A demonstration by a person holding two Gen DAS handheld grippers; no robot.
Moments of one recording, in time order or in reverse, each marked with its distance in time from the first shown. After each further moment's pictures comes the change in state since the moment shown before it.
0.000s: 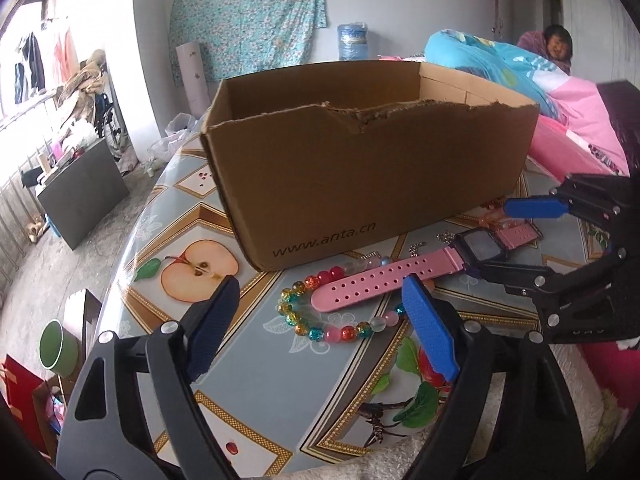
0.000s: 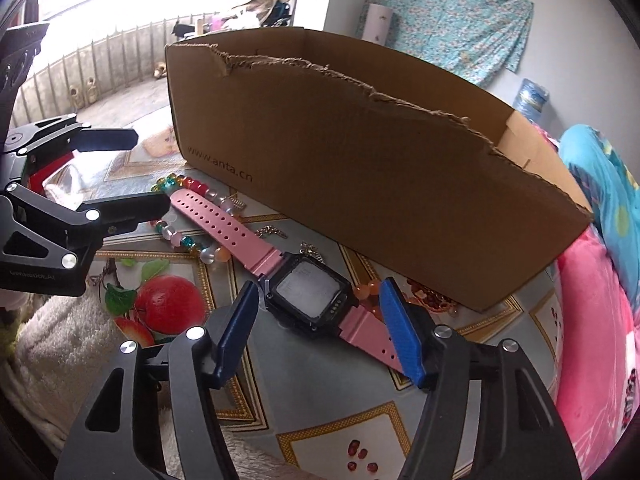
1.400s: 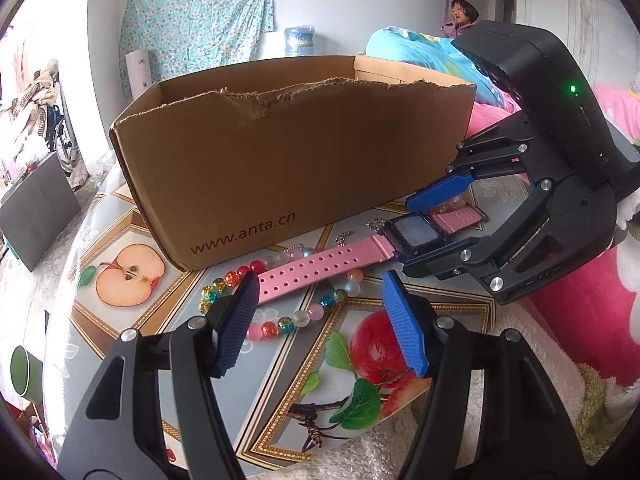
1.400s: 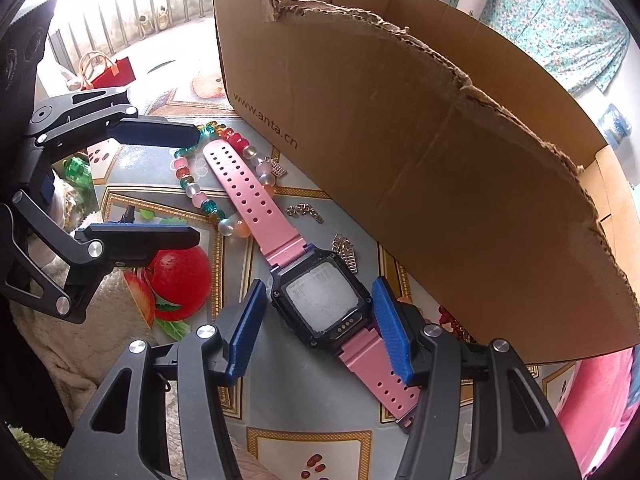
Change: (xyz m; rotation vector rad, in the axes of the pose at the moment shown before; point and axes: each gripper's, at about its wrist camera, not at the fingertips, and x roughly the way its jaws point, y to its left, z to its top) left arm -0.002 -0.020 -0.014 0.045 -0.018 -0.192; right arm 0.035 -0.003 0.040 -0.222 0.199 0.198
